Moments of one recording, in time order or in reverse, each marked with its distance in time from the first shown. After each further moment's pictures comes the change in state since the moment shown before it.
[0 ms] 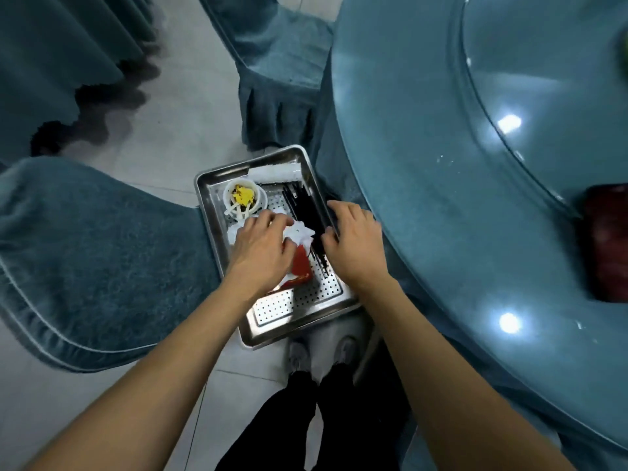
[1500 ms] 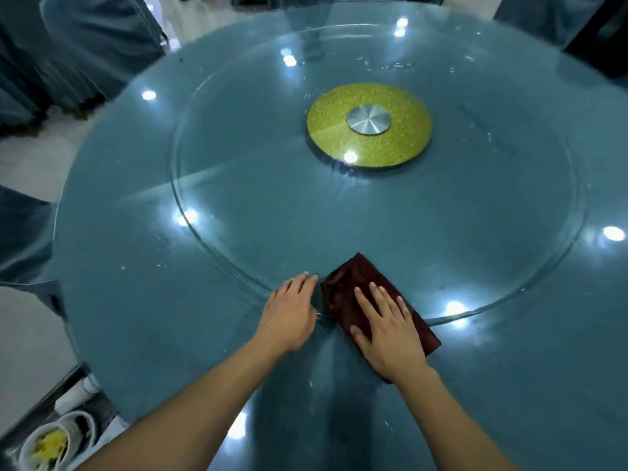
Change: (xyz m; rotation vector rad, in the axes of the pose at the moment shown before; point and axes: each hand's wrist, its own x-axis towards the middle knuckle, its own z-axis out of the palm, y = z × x) left_hand 0.188 0.465 0.148 0.284 -0.315 0.599; right_hand -0.043 0.428 -0.232 -0.230 0.031 0.476
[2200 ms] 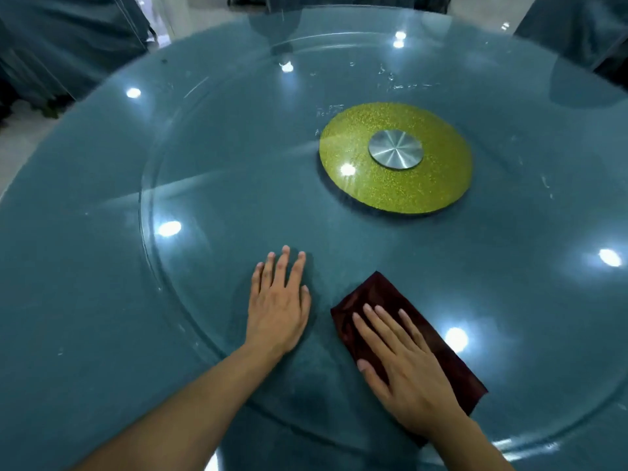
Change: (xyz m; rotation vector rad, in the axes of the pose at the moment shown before) left_hand 0.184 -0.089 -0.013 0.115 0.323 -0.060; right_hand 0.137 -0.002 -0.015 -0.112 0.080 -0.267
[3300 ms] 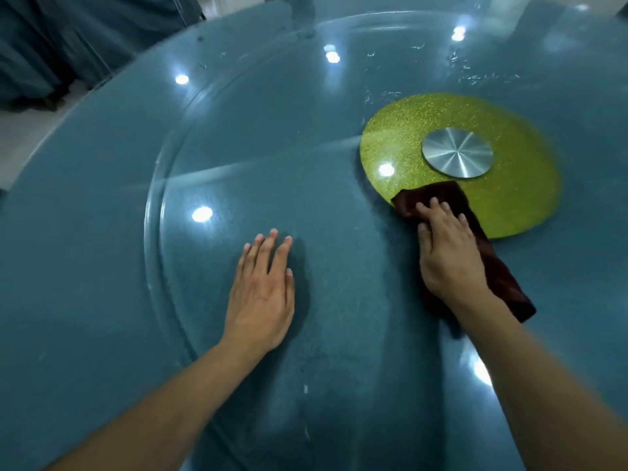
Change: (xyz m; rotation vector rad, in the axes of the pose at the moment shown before) left_hand 0.050 -0.049 0.011 -0.127 0.190 -0.092; right_hand 0.225 0.096 -0.015 0.237 0.301 0.284
